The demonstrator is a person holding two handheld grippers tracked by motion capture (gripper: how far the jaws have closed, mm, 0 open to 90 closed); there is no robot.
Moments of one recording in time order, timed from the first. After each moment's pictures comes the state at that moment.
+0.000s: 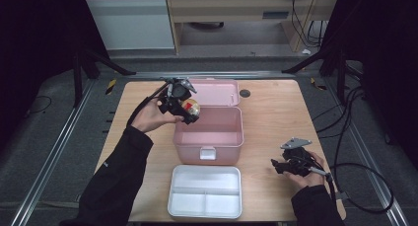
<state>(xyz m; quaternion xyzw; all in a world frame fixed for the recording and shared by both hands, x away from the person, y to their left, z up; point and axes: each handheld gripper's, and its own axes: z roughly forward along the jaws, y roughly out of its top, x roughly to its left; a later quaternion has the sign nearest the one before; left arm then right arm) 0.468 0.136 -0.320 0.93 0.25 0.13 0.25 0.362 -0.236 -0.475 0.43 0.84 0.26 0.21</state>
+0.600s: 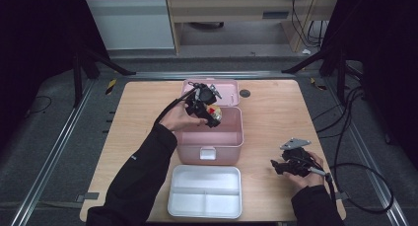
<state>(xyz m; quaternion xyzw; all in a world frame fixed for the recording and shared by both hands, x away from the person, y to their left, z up) 0.491 0.075 -0.358 0.94 0.21 0.10 0.24 0.363 -0.236 -0.477 0.43 0.84 0.26 0.21</state>
